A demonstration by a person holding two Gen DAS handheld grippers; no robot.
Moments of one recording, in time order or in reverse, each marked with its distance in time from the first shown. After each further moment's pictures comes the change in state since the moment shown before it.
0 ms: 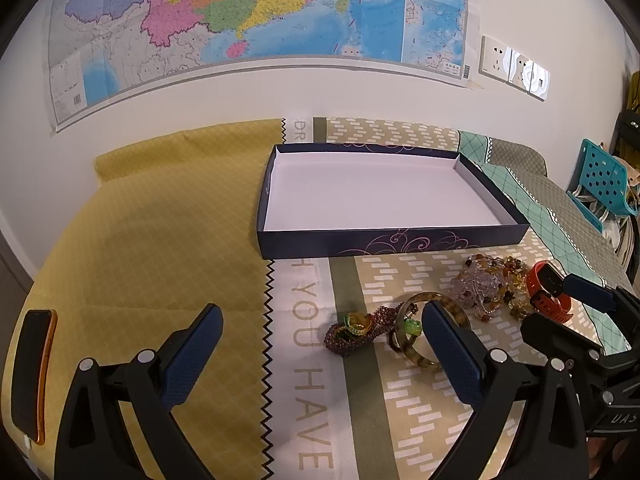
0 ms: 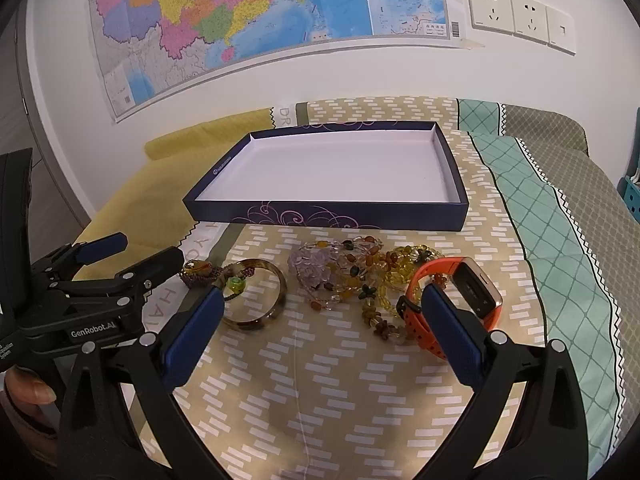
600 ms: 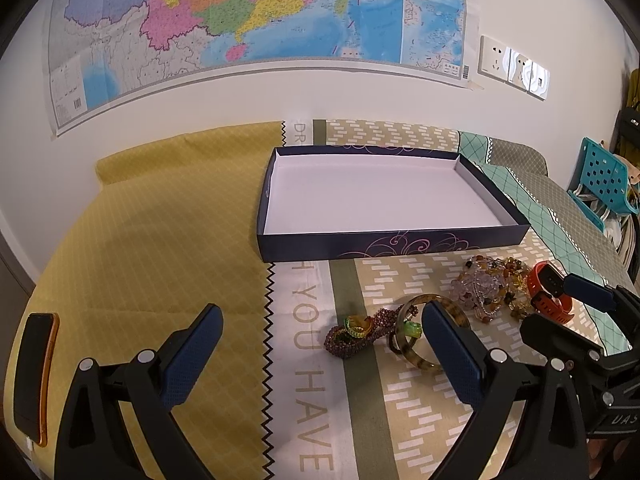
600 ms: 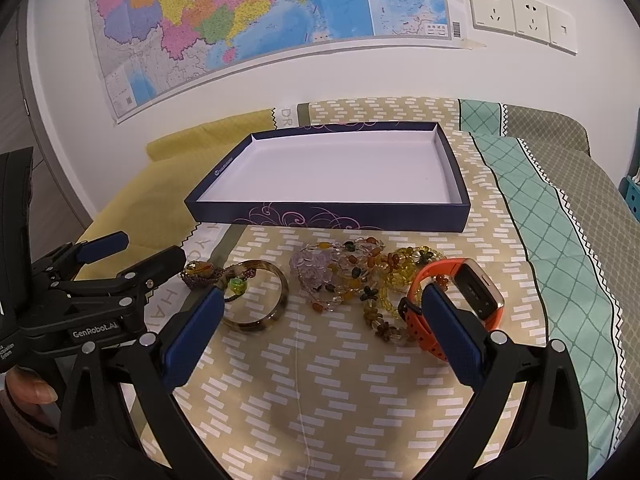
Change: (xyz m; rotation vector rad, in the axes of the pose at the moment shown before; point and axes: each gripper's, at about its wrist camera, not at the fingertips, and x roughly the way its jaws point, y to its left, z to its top) left arm -0.001 0.000 0.002 0.006 -0.003 0.006; right arm 0.002 -0.001 0.001 0.015 -0.002 0.021
